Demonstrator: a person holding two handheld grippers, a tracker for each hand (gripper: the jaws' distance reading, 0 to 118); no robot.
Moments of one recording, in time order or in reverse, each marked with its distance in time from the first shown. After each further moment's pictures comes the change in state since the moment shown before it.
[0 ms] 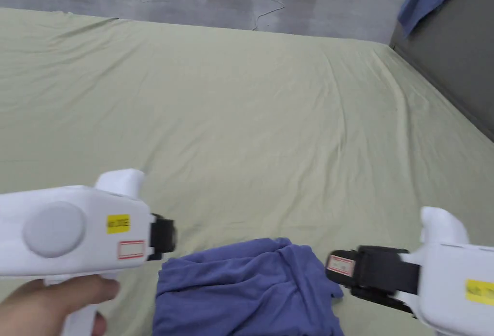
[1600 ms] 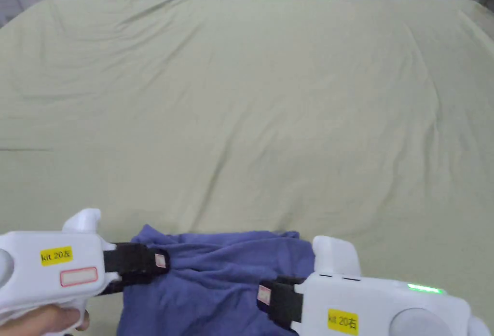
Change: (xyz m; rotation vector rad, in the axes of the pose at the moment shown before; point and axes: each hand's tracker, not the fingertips) left arm -0.150 0.100 0.163 -0.204 0.735 -0.119; right arm -0.126 -0.067 -0.196 -0.184 0.086 0.086
